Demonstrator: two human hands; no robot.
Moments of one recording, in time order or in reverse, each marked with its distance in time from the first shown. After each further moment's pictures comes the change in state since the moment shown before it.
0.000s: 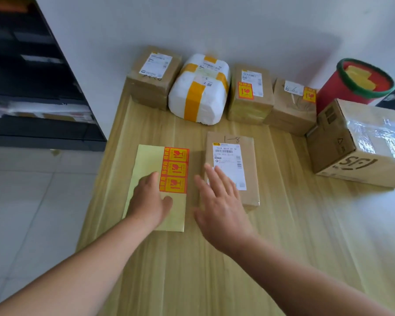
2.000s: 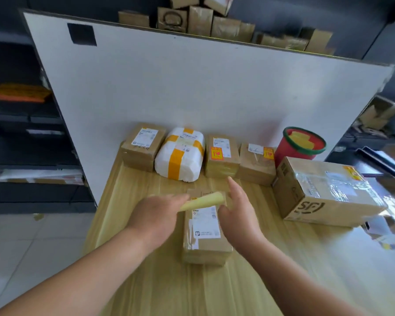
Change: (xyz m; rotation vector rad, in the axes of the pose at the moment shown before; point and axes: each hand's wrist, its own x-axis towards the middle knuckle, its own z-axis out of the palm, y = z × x) left_hand -0.042 0.111 -0.094 0.295 0.213 0.698; right_hand 0.019 0.026 -0.123 0.621 0.227 0.484
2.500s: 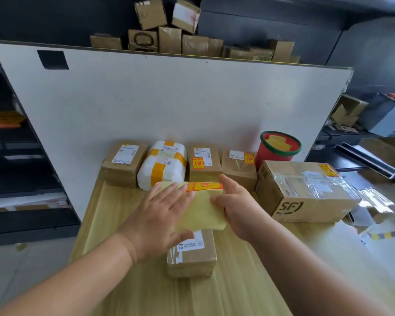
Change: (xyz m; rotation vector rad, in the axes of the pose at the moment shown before) left_hand 0.024 0.015 -0.001 0.291 -0.058 0.431; right_hand 0.029 -0.007 -0.056 0.676 -0.172 0.264
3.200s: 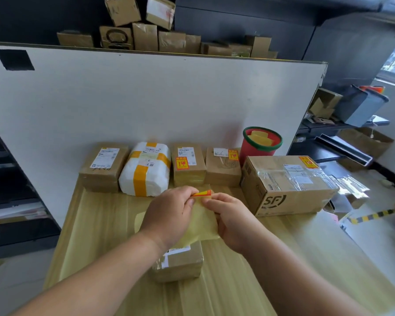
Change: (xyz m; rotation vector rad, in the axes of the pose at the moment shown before) left_hand 0.056 0.053 -0.009 -0.651 0.223 -0.334; right_hand -0.017 0.012 -0.020 0.206 0.024 0.108
